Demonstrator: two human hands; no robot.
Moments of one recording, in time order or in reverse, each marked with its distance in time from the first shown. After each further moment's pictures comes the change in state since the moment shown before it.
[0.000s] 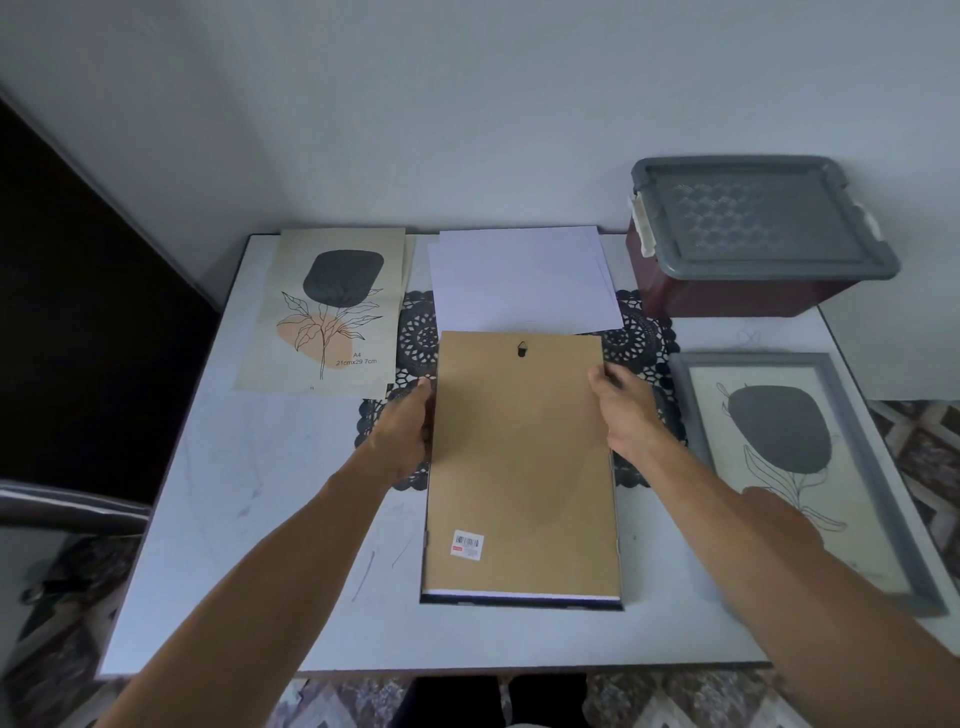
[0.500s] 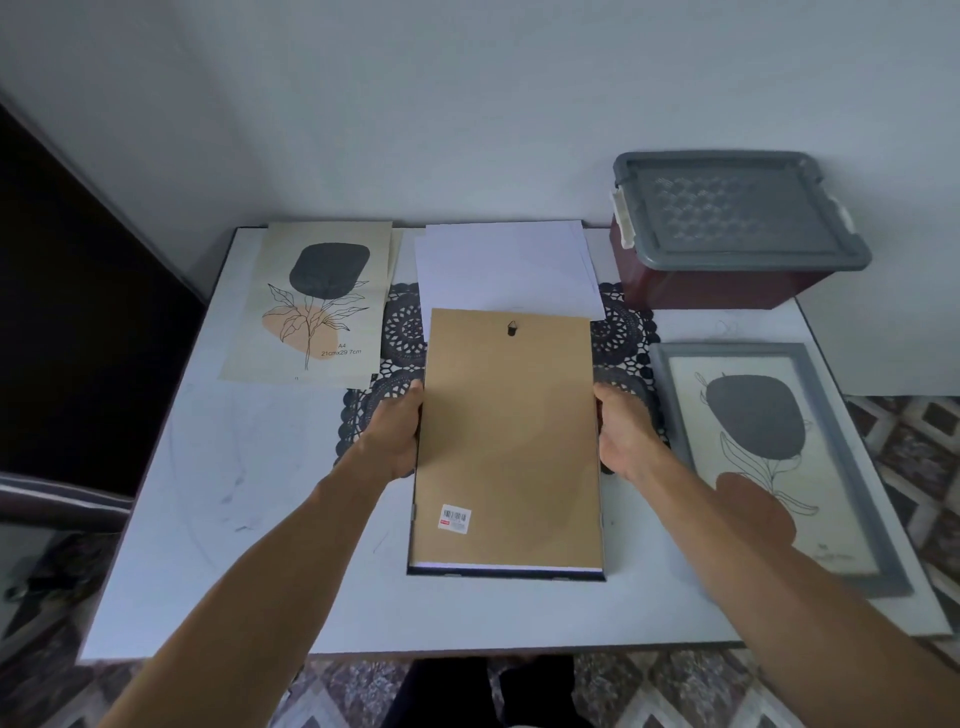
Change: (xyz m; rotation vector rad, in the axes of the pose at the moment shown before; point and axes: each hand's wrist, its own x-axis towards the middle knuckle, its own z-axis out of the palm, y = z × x) left_hand -0.008 -0.015 0.006 -0.027 0.016 0.016; right_hand -0.018 0.013 -0.021 0.195 -0.100 0.247
